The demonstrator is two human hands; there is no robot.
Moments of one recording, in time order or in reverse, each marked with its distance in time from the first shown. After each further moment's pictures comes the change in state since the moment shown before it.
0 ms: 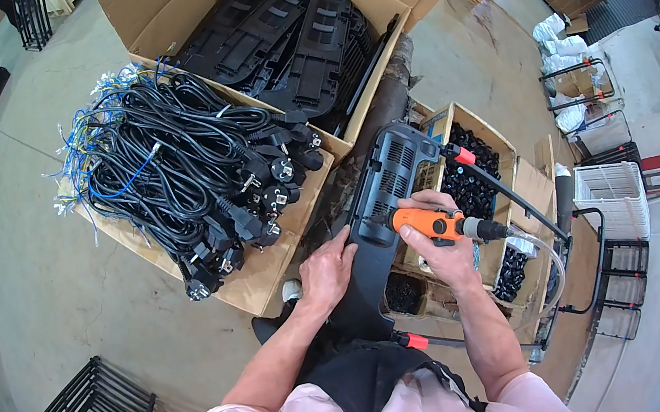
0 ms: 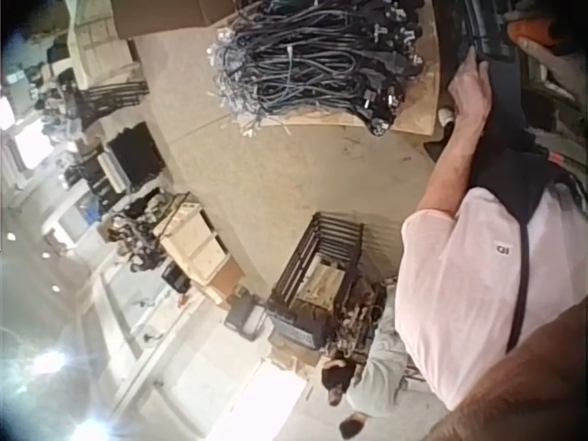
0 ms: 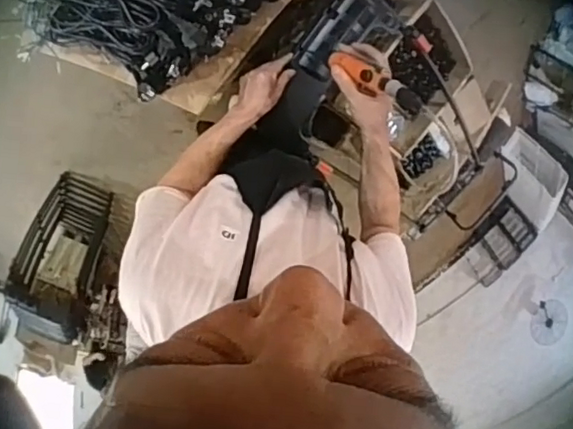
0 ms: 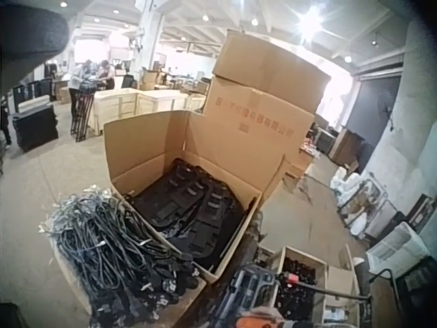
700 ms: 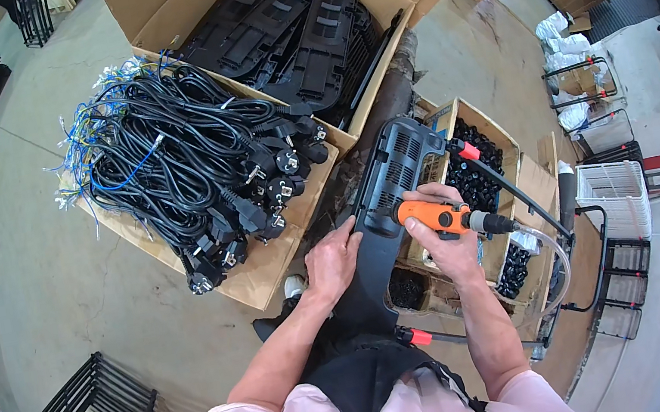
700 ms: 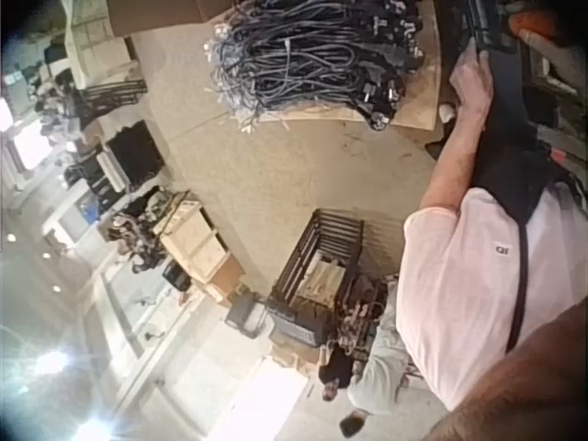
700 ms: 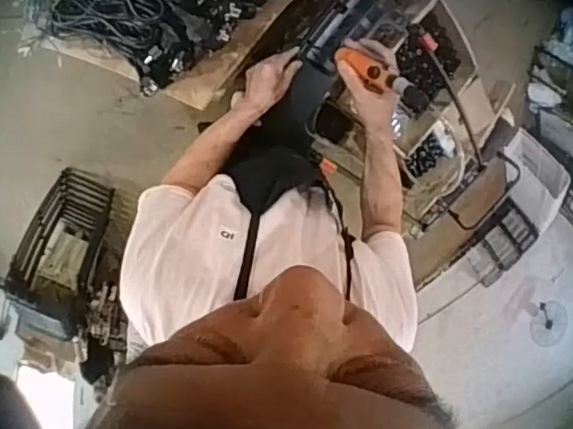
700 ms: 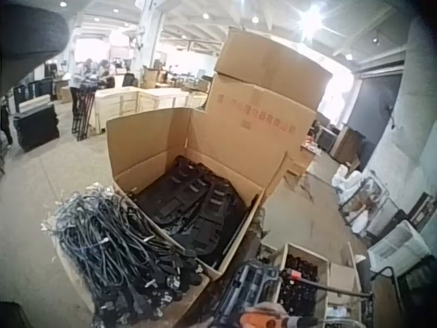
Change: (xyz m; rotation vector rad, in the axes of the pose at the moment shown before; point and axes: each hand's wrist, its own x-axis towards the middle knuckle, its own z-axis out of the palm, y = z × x) left_hand 0.009 0.009 -0.003 -0.079 -0.036 -0.114; right_hand 0.000 0.002 0.002 -0.005 0.013 -0.024
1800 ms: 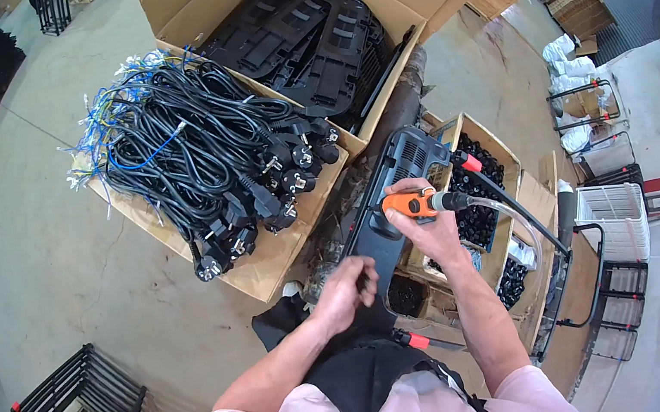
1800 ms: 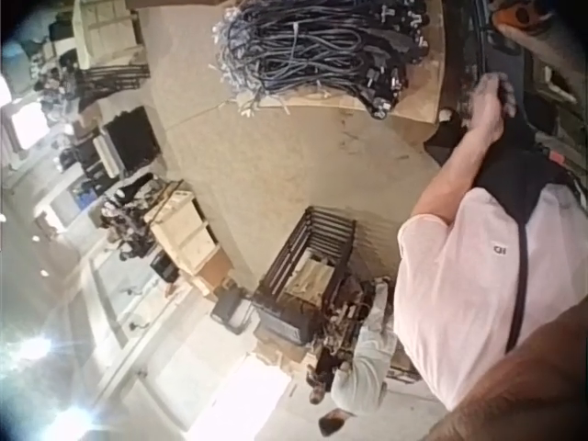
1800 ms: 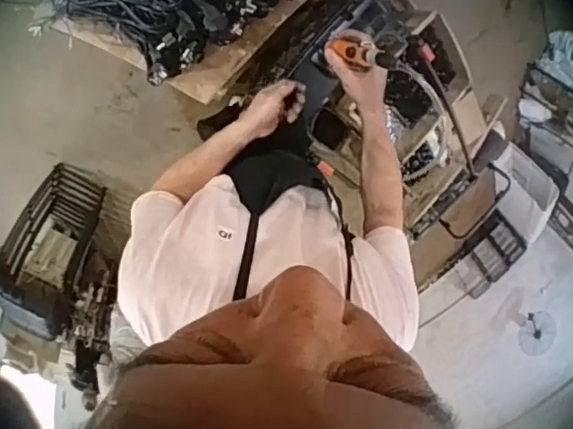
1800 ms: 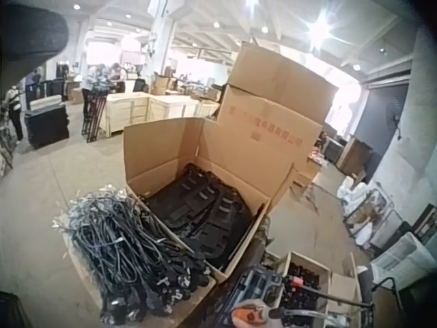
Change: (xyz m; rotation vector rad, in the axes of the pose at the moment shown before) left_hand -0.061 0.001 -0.002 -1.152 -0.313 -0.500; right_hand 0.026 0.011 0.017 -0.197 -0.149 -0.090
